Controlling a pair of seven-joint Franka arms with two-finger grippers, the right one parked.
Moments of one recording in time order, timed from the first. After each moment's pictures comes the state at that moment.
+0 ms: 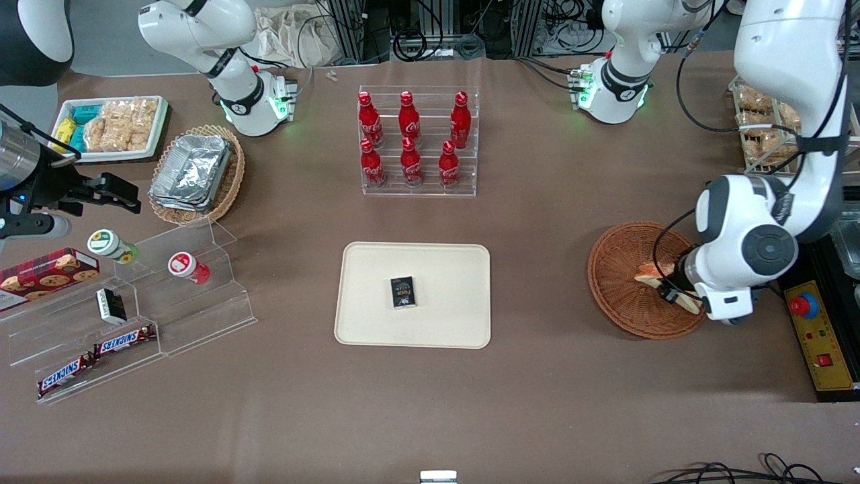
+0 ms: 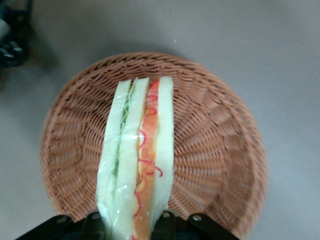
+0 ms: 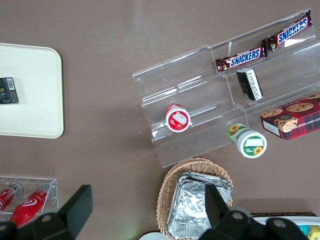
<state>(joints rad) 0.06 0.36 -0.13 -1.81 0.18 2.01 -1.08</state>
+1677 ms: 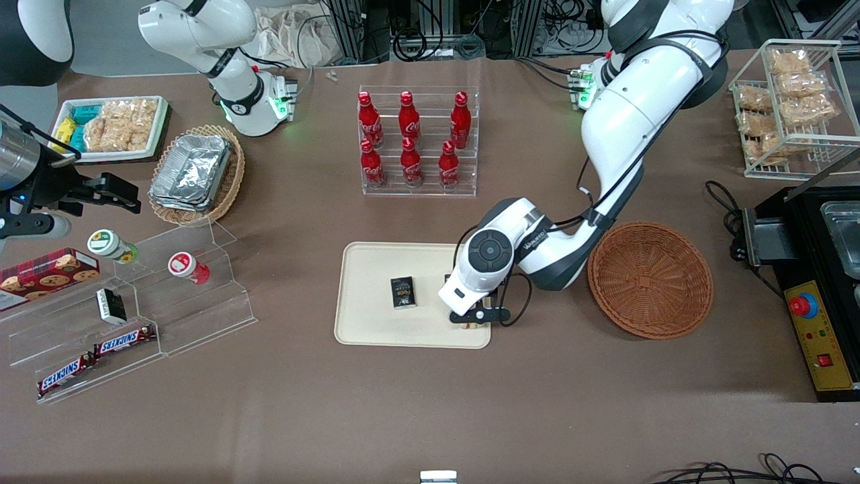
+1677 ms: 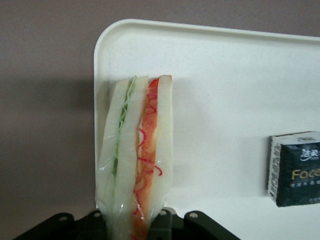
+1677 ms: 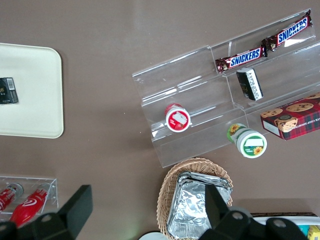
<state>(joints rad) -0.24 0.91 -0.56 -1.34 0.40 2.09 -0.85</state>
